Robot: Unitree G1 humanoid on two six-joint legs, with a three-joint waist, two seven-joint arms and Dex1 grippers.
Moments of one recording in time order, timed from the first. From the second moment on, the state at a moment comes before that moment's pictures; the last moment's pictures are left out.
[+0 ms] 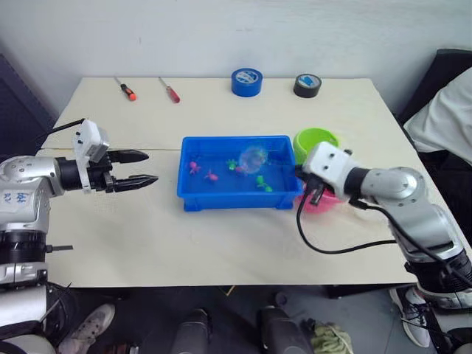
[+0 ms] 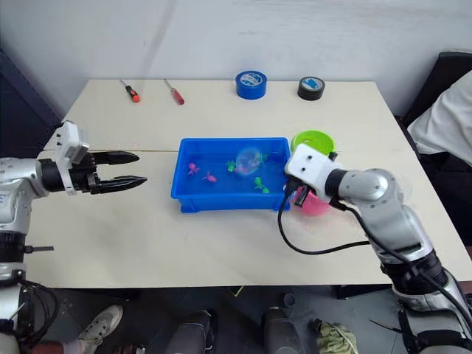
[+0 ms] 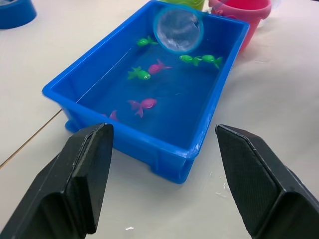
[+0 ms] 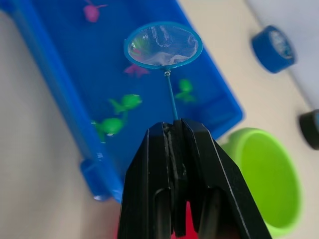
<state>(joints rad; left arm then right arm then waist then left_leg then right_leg) -0.59 0.87 0.19 0.29 -0.34 0.35 -1.20 -0.56 -0.74 0.19 -0.31 0.01 0.63 0.84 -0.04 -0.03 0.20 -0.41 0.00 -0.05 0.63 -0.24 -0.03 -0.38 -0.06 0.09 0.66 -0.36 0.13</state>
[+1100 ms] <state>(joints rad) -0.43 0.89 0.26 0.01 -0.47 0.50 -1.06 -0.66 -0.69 0.32 -0.21 0.02 0.87 0.79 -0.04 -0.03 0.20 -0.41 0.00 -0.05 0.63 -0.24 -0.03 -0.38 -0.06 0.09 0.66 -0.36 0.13</state>
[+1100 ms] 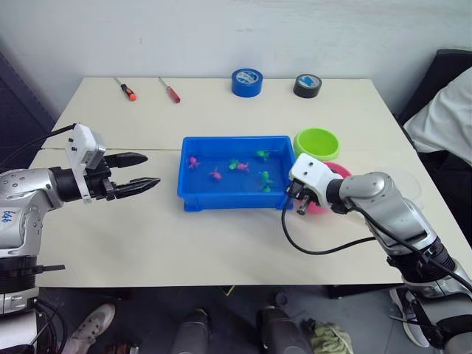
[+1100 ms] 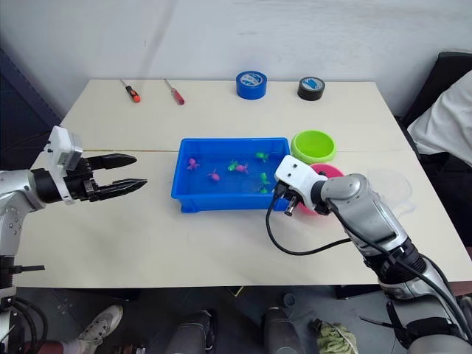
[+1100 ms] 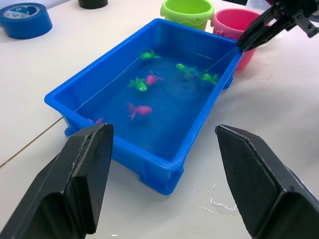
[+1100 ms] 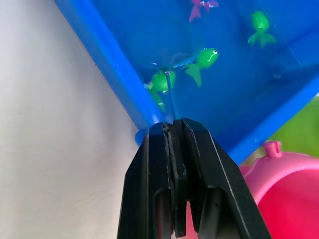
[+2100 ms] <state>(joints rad) -0.37 0.92 0.34 -0.07 -0.50 0.56 -1.03 -0.80 -0.36 0.23 0.15 0.02 0.73 0.60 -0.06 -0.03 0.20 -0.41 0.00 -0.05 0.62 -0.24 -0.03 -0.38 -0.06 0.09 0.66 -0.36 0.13</state>
